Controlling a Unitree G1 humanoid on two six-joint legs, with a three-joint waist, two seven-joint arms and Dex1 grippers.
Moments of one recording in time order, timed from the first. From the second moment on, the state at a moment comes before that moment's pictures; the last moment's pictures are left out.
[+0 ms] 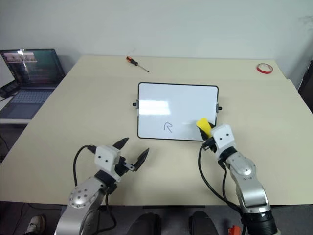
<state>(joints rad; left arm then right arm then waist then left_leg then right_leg) 0.18 0.27 0.00 -0.42 -0.11 0.17 -0.38 -0.09 -0.31 0.05 -0.32 0.03 0.24 0.37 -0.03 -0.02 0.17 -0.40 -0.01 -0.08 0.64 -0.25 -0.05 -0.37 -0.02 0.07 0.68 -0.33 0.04</state>
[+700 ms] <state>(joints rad) 0.15 0.27 -0.04 -0.41 -0.12 0.18 -0.39 -0.40 -0.16 0.22 0.07 -0.07 0.05 0.34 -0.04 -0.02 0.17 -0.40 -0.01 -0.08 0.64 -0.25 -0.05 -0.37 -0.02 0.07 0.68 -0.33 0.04</state>
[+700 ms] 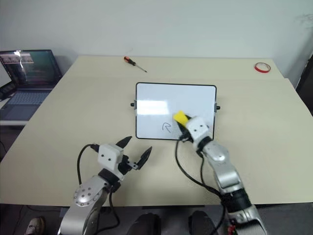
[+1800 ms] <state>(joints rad) 0.08 0.28 -0.04 -0.46 -0.12 0.25 -0.38 -0.58 -0.16 0.27 0.48 -0.21 -0.17 0.32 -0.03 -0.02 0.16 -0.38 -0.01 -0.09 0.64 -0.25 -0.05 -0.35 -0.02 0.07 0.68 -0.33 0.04</state>
